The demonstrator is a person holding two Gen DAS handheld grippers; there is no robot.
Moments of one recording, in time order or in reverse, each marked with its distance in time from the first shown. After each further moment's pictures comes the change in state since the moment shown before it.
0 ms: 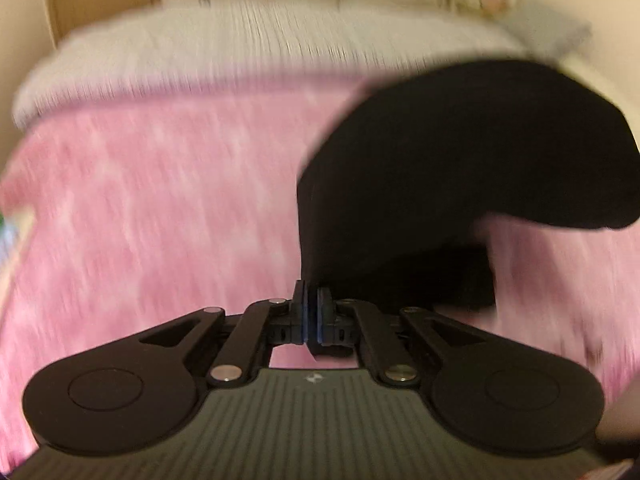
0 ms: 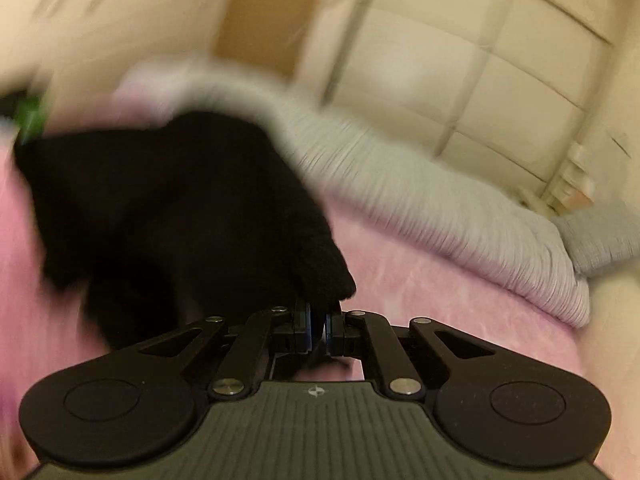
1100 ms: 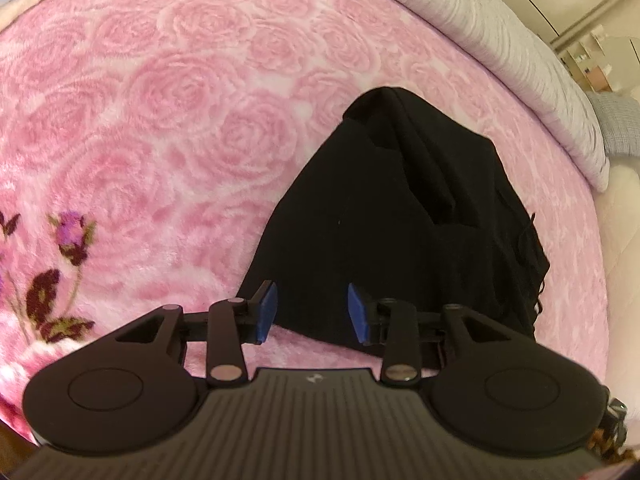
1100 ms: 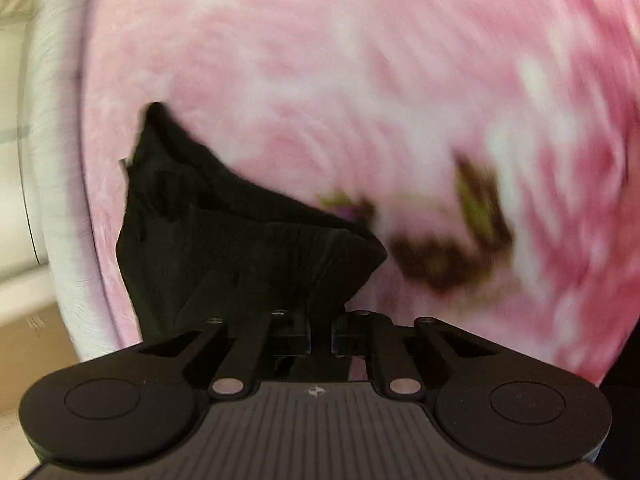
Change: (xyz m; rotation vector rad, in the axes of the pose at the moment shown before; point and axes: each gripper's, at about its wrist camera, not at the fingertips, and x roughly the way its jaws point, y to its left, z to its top) left arm 0.067 0.029 -0.034 -0.581 0.141 -0.097; right arm 0.080 0.053 -0.222 2.044 0.380 0.077
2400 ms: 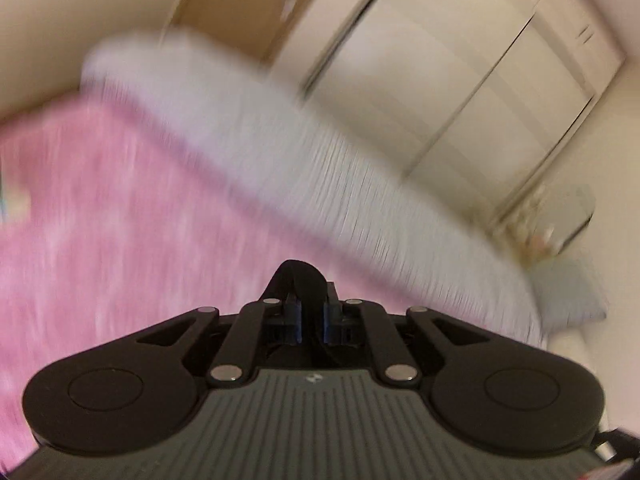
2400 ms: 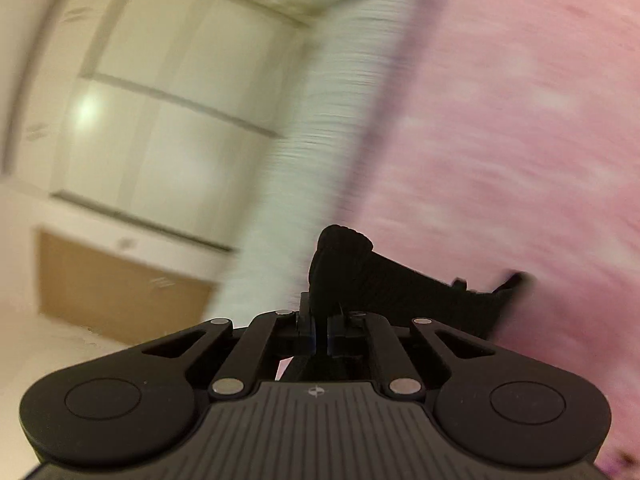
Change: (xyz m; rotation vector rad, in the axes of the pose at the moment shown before) left arm -0.178 -0.049 0.195 0.007 -0.616 -0.189; right arm -0.109 0.276 0.047 -0.466 -0.215 0.537
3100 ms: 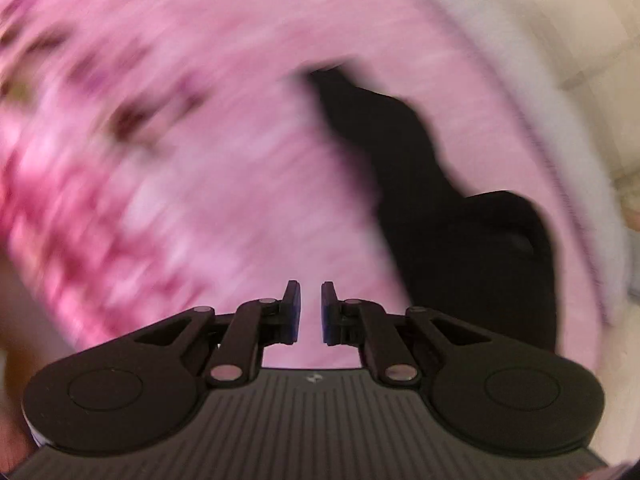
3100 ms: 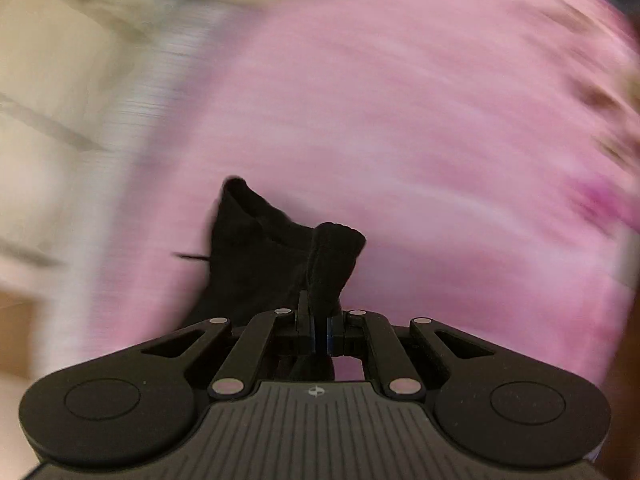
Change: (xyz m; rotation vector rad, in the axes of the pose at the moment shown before) left arm -0.104 0.104 -0.366 -0.376 0.407 0.392; right arm -0.161 -0.225 -0.013 0.124 -0.003 -0.719
